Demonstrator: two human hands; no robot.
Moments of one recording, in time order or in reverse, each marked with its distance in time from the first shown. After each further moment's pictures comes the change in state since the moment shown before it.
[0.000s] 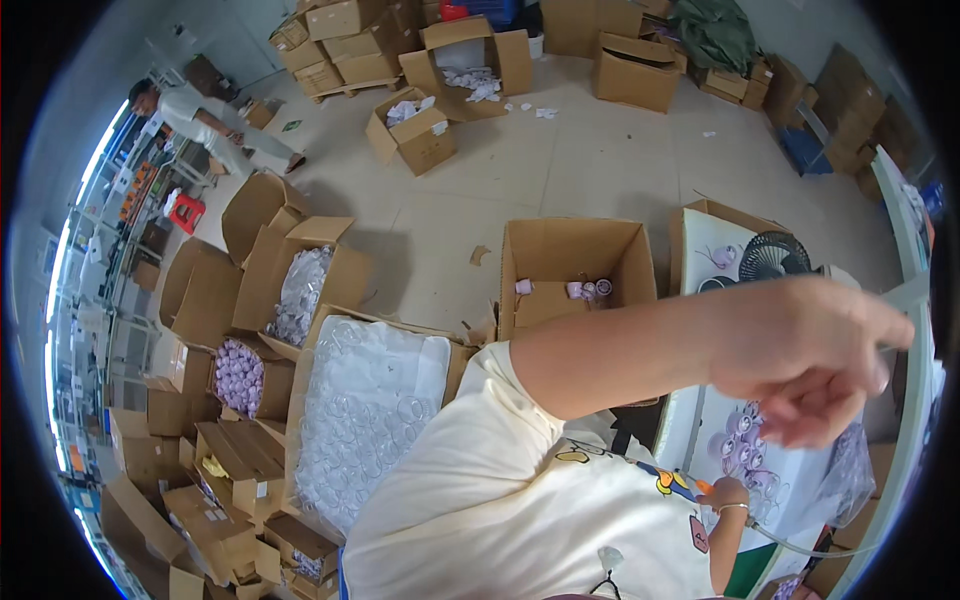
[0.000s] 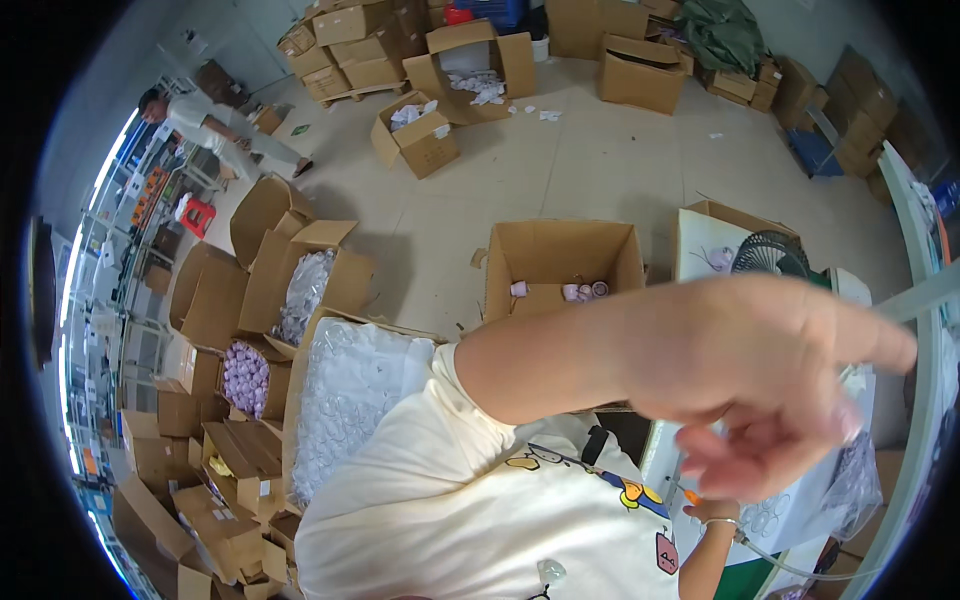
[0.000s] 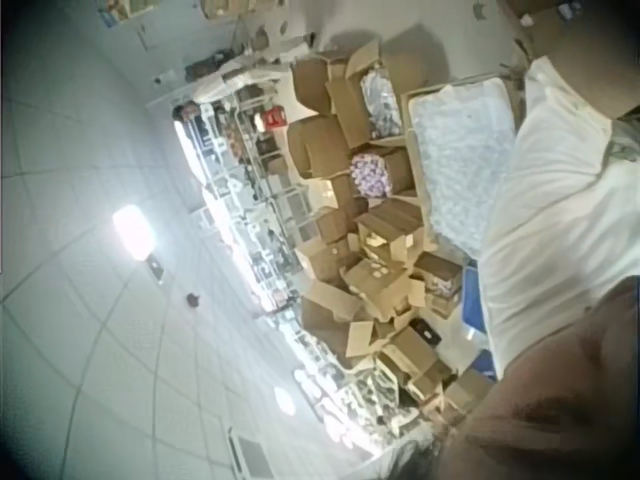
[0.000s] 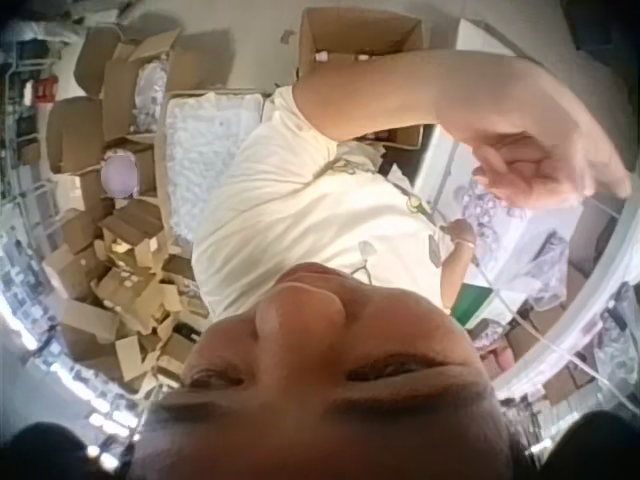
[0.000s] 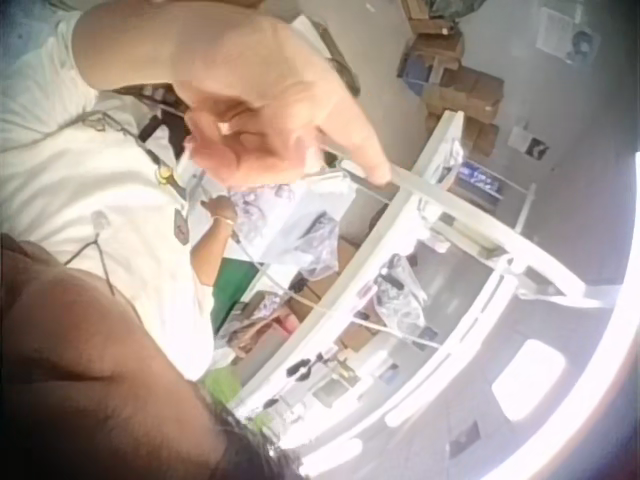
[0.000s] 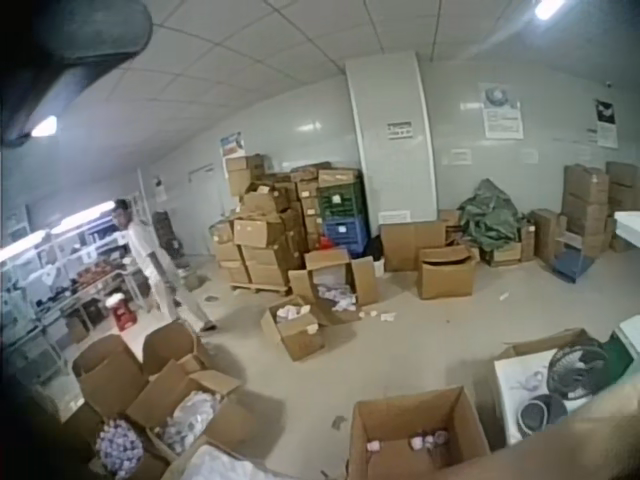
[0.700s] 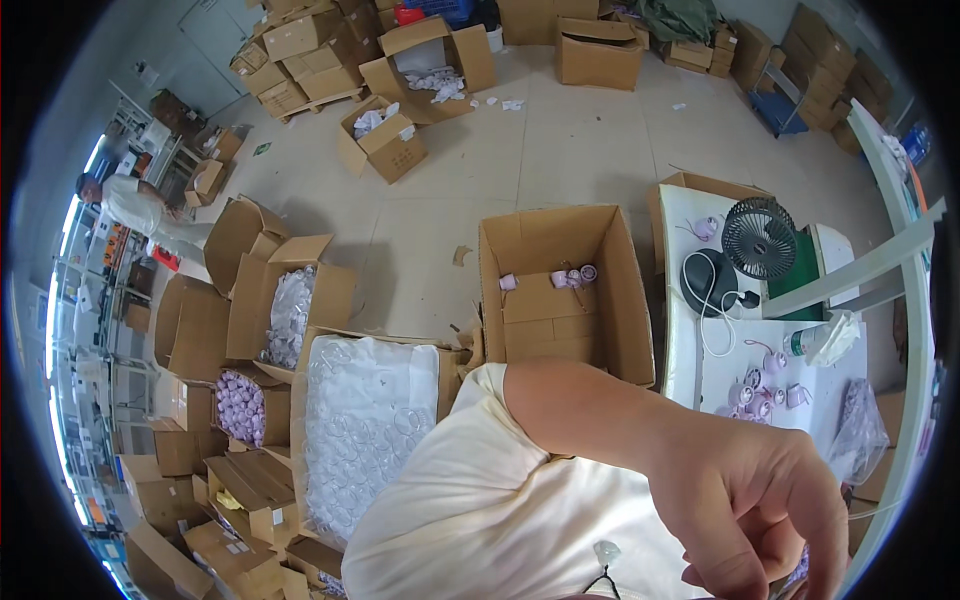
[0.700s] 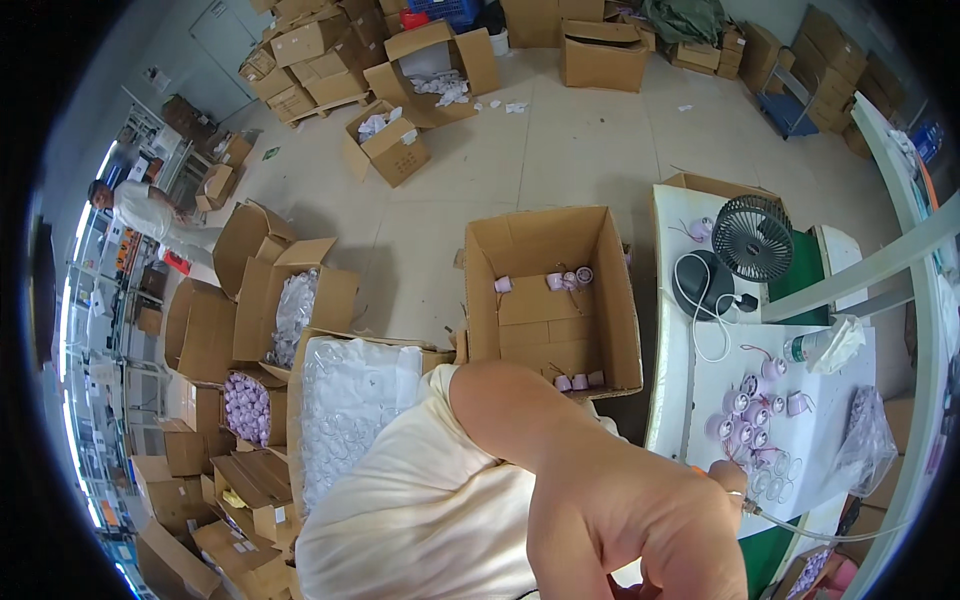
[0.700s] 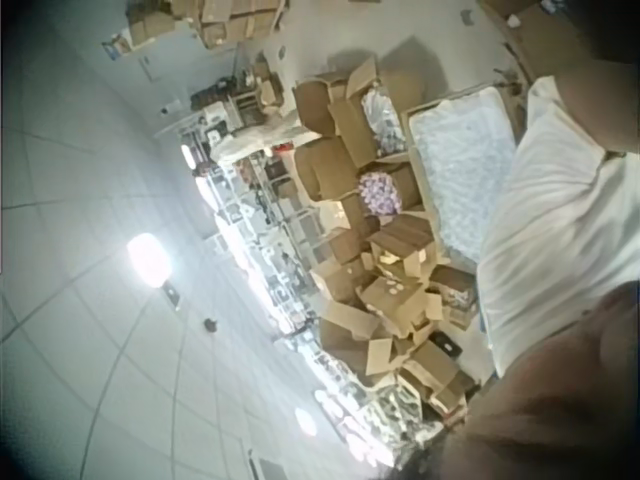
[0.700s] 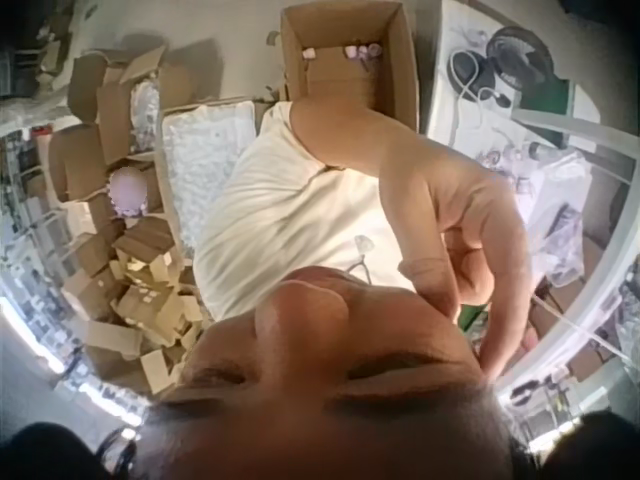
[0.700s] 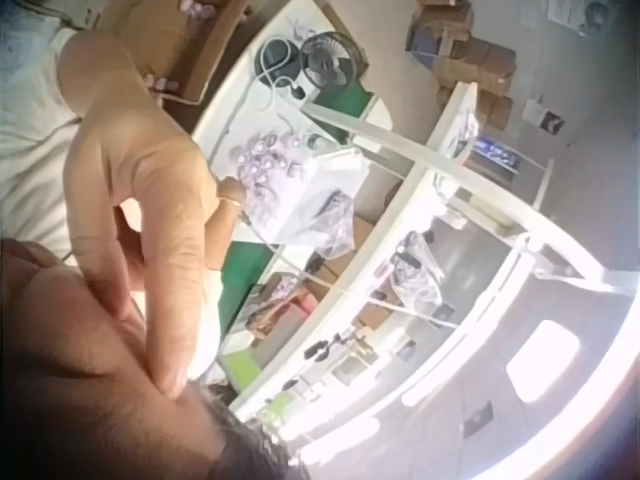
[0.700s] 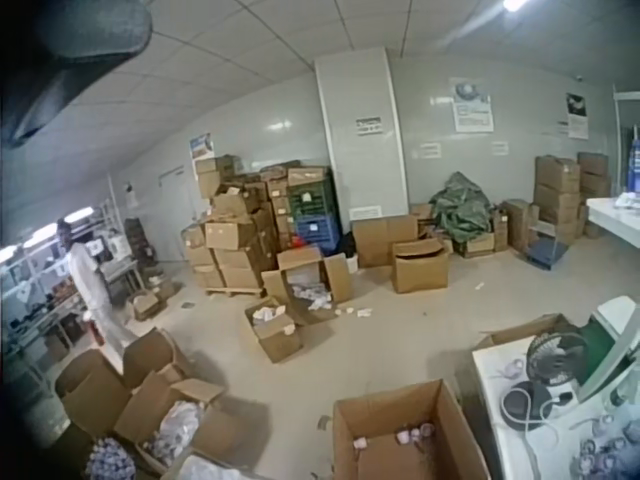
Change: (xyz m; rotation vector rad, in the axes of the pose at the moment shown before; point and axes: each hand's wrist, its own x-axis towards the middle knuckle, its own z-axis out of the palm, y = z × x) left_hand 0.006 -0.061 0.040 -0.239 -0.365 0.392; right_hand 0.014 -0.027 0.014 0.056 0.076 -0.048
